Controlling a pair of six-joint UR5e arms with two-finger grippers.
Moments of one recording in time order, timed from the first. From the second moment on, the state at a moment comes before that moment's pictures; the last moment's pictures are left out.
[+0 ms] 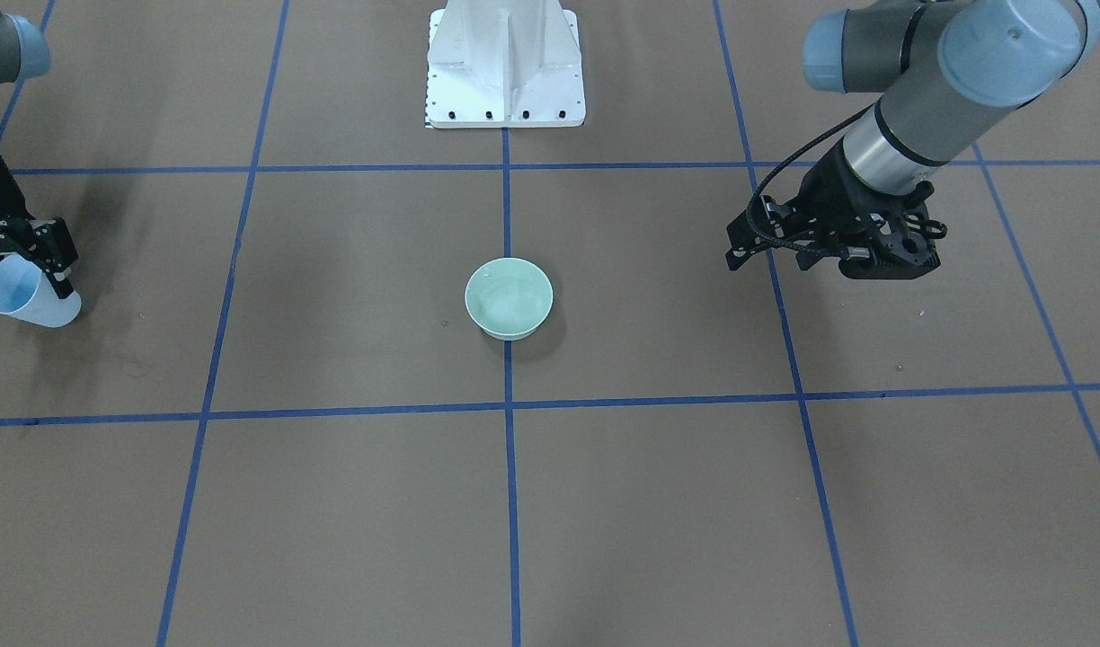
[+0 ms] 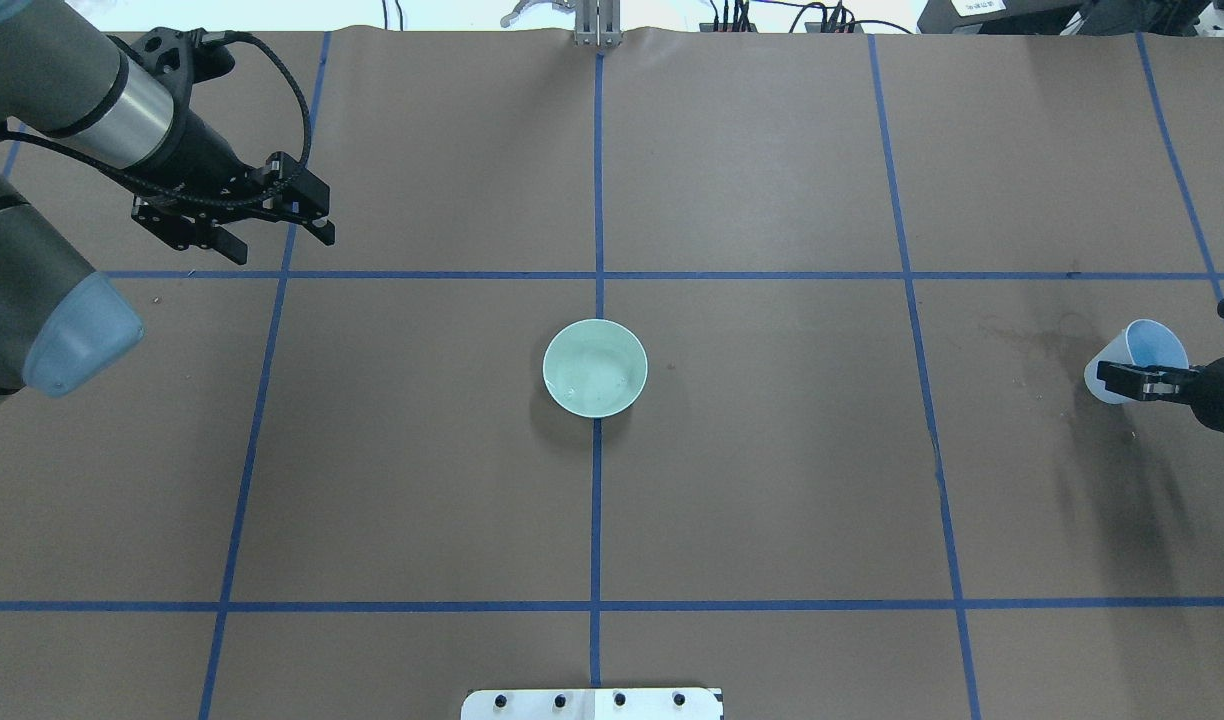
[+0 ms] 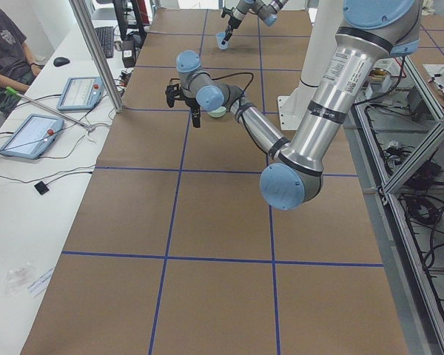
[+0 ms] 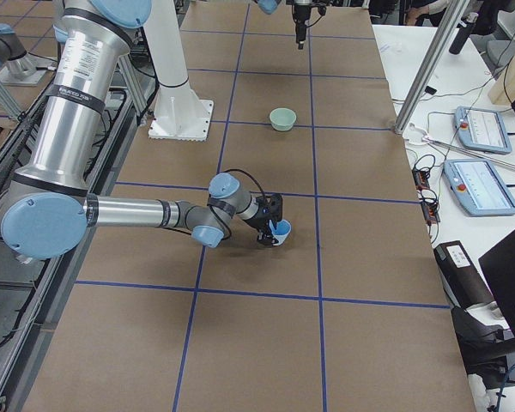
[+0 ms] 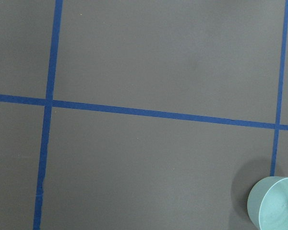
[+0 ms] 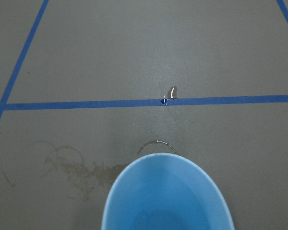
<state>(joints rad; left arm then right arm) -0.96 -2.00 -1.85 -1.65 -2.32 -1.05 0.76 -1.89 1.71 -0.45 1.63 1.09</state>
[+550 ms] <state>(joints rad) -0.96 -2.00 -1.85 -1.65 -2.32 -1.05 0.74 -1.89 1.70 -0.46 1.63 1.09</state>
